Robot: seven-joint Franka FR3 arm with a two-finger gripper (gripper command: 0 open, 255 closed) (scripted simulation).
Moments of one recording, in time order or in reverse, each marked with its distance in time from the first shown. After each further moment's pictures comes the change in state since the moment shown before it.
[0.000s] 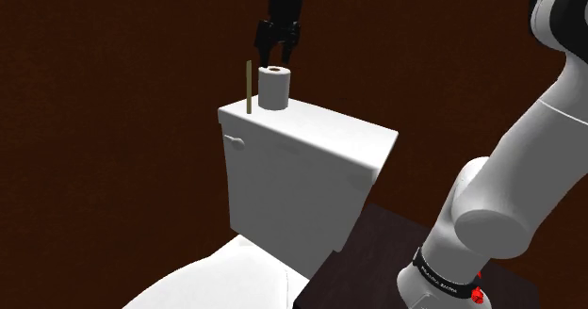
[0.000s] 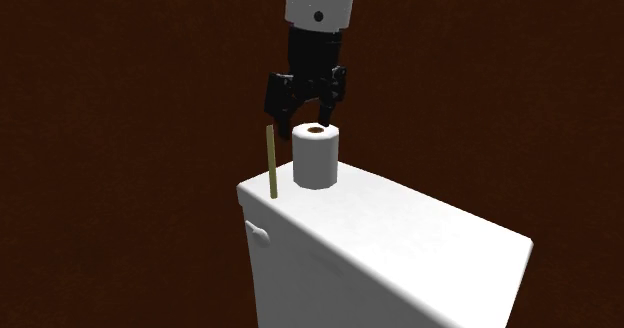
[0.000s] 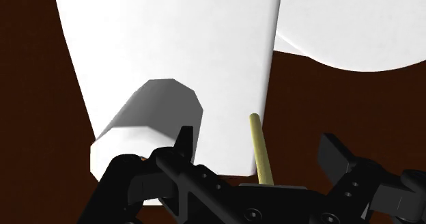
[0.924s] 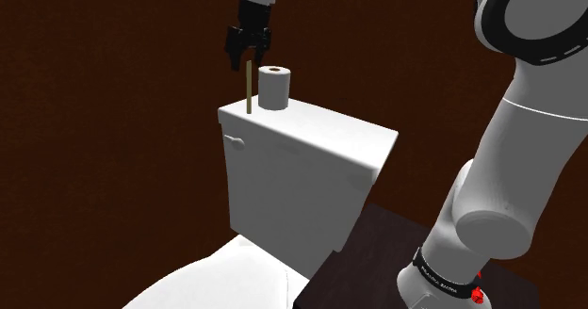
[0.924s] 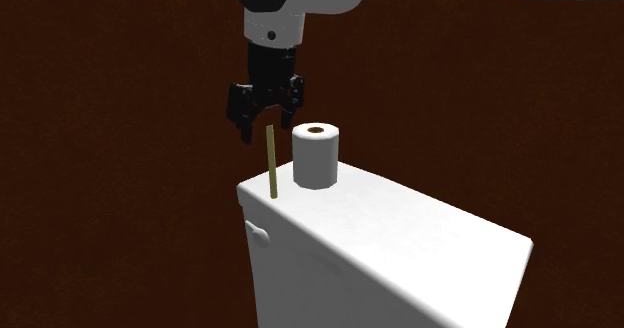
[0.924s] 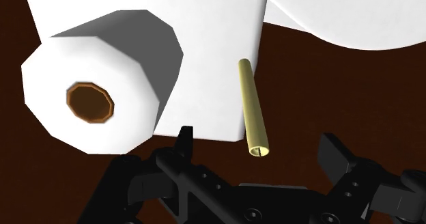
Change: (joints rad) arm 0.020 0.213 0.023 0.181 -0.005 0.061 -0.005
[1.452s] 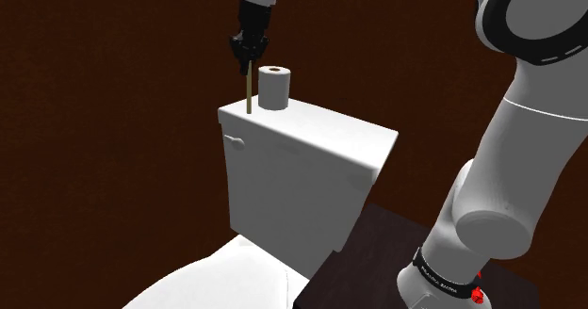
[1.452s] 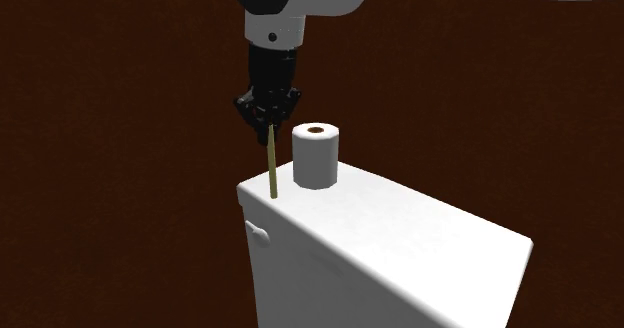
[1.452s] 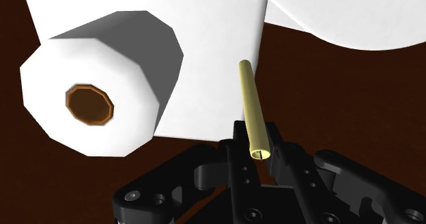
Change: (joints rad) arm -0.001 -0.004 -0.001 -0.011 0.000 0.008 -0.001
